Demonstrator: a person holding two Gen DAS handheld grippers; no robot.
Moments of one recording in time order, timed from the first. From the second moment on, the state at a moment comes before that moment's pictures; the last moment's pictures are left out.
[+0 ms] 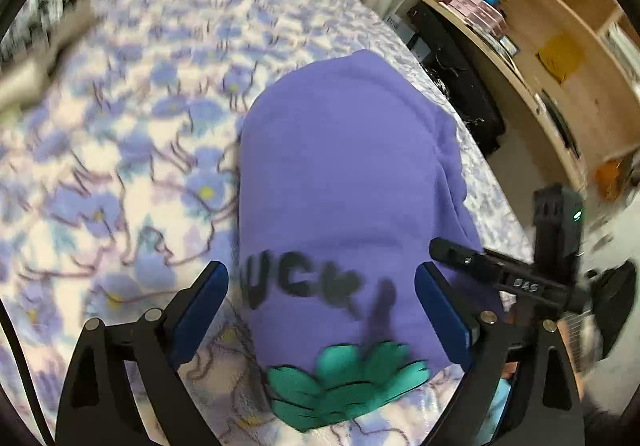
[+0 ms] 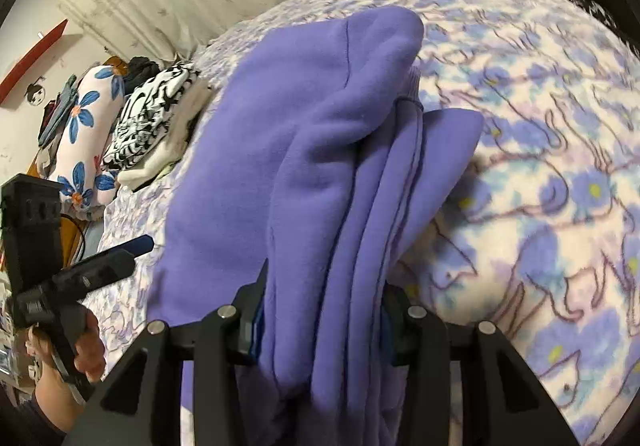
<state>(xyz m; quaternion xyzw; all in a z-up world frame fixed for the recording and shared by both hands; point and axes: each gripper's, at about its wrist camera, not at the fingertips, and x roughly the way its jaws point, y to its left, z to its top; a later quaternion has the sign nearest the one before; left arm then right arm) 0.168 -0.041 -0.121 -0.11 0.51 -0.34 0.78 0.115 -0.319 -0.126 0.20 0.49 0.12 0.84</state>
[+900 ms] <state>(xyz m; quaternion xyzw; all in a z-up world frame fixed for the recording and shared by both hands) 0.200 -0.077 -0.127 -0.14 0.51 -0.44 0.72 0.110 -0.322 -0.119 0.25 0.46 0.16 0.84</state>
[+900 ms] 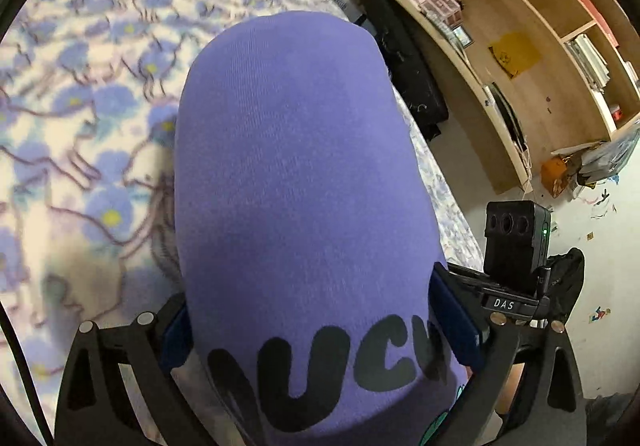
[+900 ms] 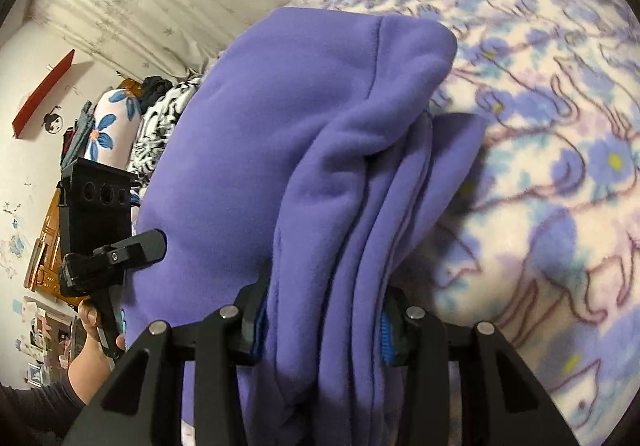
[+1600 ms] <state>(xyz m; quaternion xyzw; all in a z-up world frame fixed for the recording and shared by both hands) 0.377 0.283 0.123 -0.11 0.40 -0.29 0.86 0.357 -0.016 0.045 0.26 0.34 0.33 0.84</state>
